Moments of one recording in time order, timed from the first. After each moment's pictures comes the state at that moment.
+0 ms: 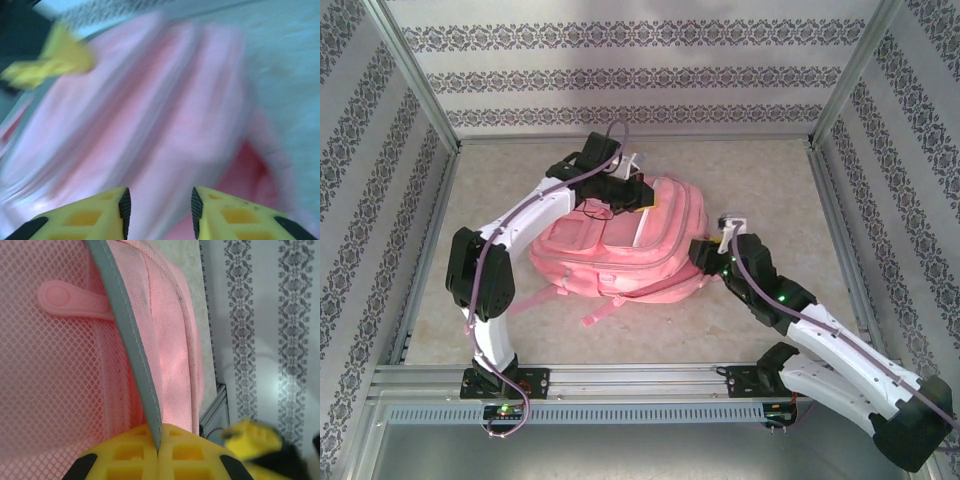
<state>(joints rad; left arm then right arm) -0.48 1.87 1.63 -0.56 0.69 -0.70 0.67 0.83 0.59 -0.23 0.10 0.53</state>
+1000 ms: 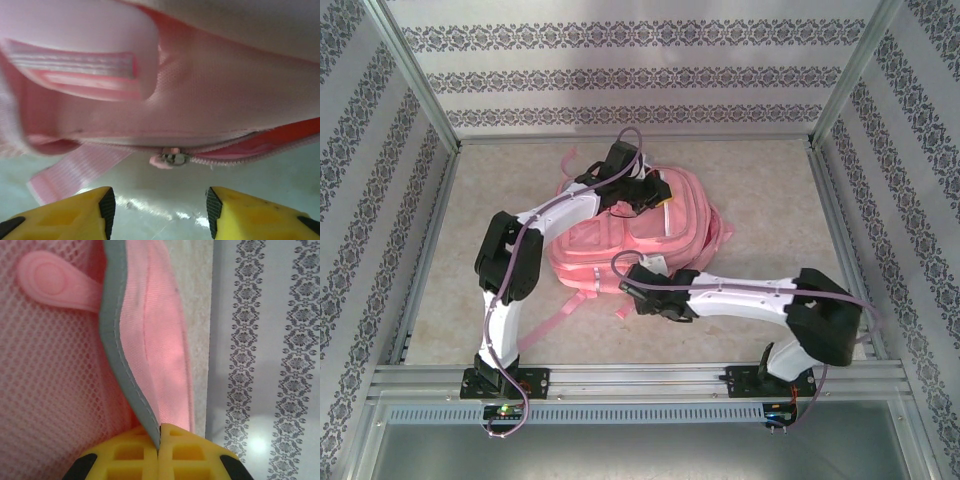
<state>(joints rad) -0.52 2.07 1.65 -0.25 0.56 -0.98 1.10 1.58 0.92 -0.59 0.32 0.84</state>
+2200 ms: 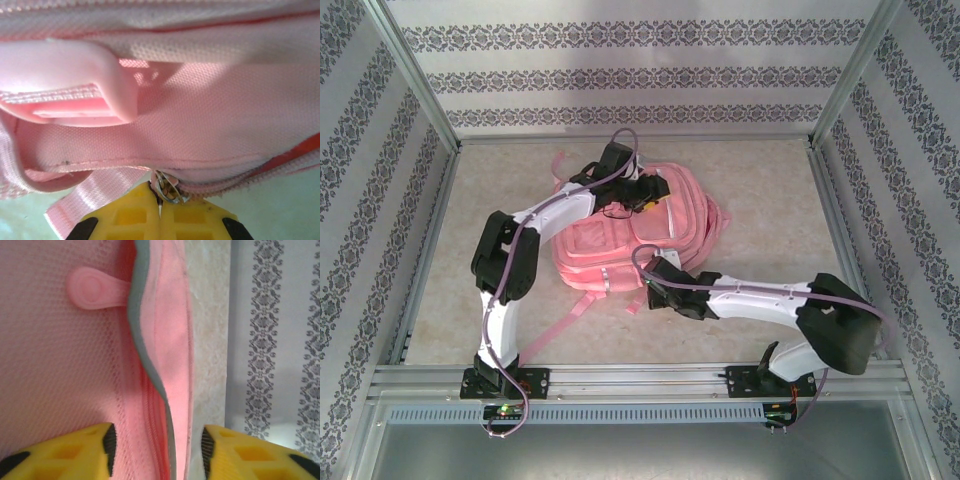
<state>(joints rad) -0.49 2.02 1.62 -0.31 0.50 -0.88 0.98 1.43 0.69 -0.27 0.23 0.74</state>
